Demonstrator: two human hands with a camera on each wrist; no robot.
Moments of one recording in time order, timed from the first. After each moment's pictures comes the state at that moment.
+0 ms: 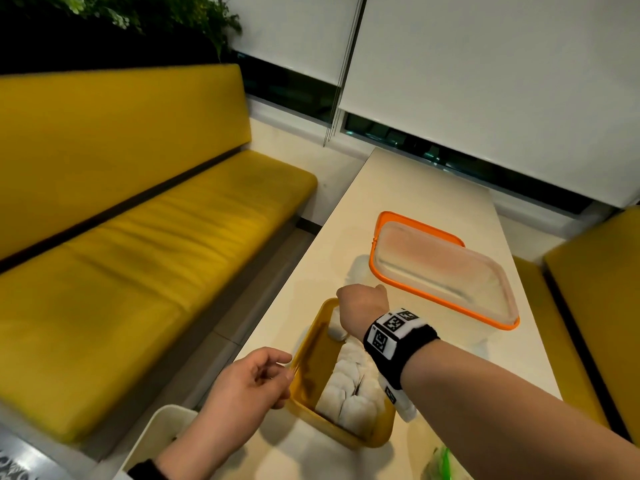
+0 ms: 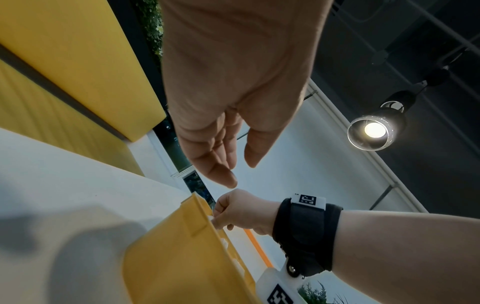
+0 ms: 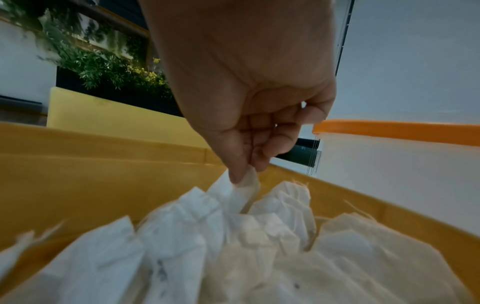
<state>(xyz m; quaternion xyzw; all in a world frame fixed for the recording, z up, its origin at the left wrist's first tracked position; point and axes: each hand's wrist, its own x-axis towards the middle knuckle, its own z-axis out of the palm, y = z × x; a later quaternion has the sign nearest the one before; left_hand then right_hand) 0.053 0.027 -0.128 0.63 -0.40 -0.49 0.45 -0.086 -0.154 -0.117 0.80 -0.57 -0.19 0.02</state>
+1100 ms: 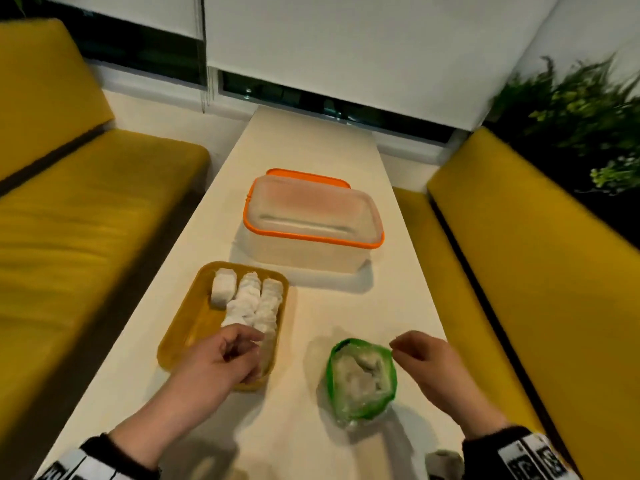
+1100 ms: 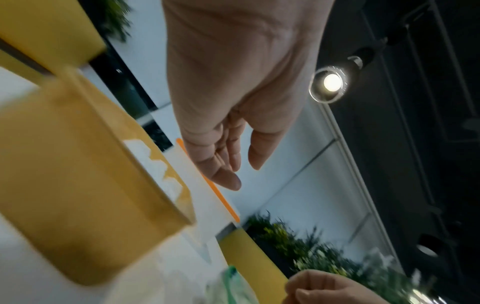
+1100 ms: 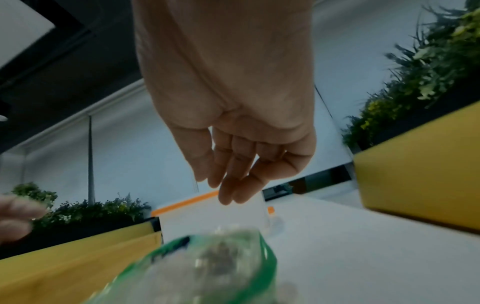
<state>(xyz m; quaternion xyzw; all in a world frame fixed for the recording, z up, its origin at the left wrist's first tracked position) -0.042 0.022 -0.122 0.56 -0.52 -0.54 0.34 -0.350 0.041 -0.113 0.57 -0.75 0.20 -0.27</state>
